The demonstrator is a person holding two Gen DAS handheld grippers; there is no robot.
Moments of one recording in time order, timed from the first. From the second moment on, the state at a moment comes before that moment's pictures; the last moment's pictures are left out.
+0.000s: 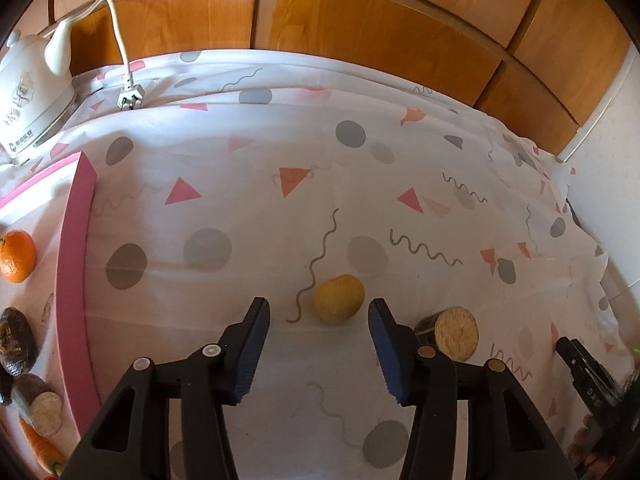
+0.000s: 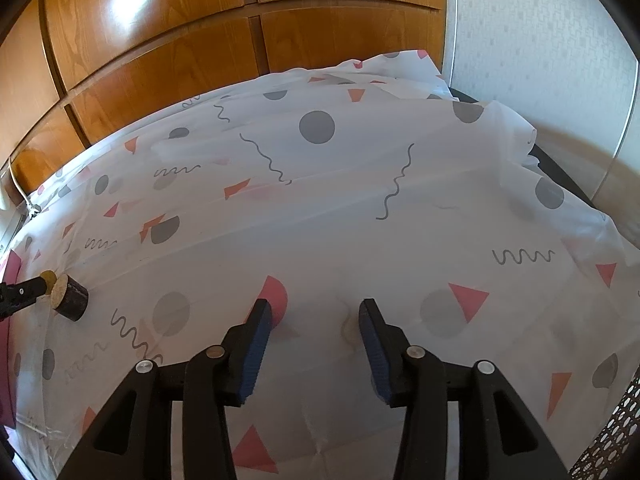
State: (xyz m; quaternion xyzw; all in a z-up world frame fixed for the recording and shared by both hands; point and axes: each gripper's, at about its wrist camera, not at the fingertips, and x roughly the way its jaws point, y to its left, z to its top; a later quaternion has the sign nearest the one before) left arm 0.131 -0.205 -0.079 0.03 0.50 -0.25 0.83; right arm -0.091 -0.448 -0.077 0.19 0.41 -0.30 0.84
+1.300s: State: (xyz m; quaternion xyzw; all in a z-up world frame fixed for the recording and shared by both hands) left arm 0.129 -0.110 -0.026 -0.05 0.44 -0.21 0.87; right arm -0.091 -0.443 -0.075 0.19 0.41 -0.29 0.84
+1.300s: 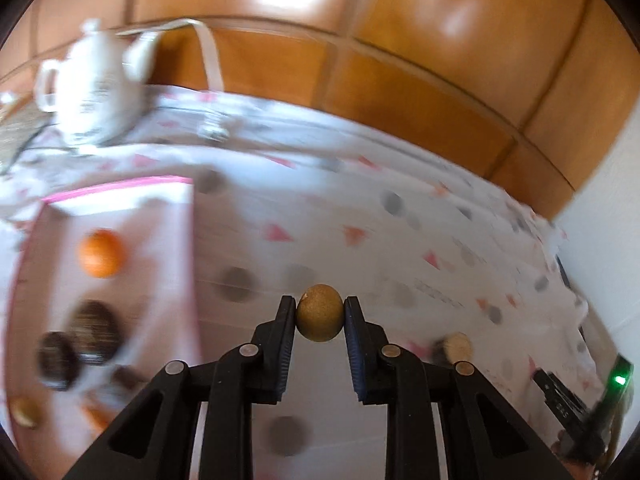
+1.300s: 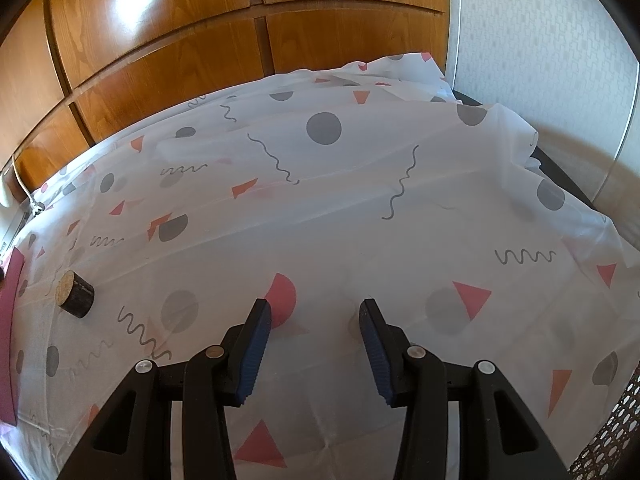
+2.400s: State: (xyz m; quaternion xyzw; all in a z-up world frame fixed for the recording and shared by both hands) left arm 0.093 0.034 -0.022 -0.08 0.41 -0.03 0.91; right arm -0.090 -0.419 -0.065 0.18 0.41 -0.28 0.85
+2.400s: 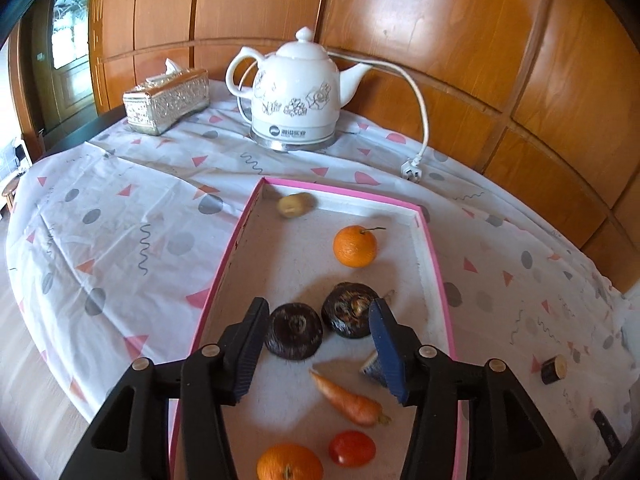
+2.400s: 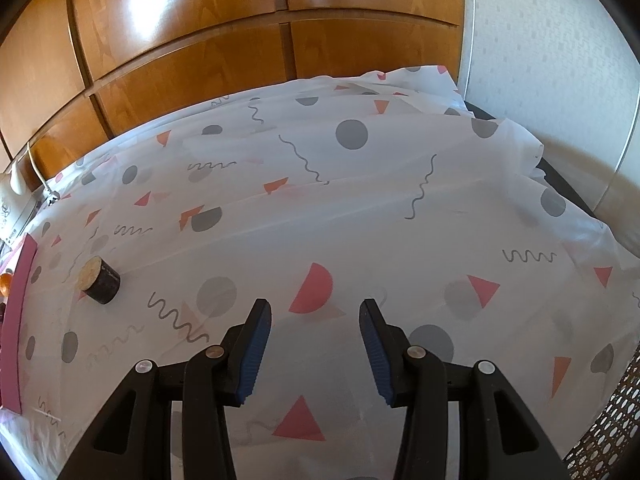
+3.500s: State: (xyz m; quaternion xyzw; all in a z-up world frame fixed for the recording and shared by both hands) left arm 0.027 0.073 -0.033 -0.13 0.41 0.02 0.90; right arm -0.052 -0.351 -0.059 0.14 0.43 -0.17 0.87
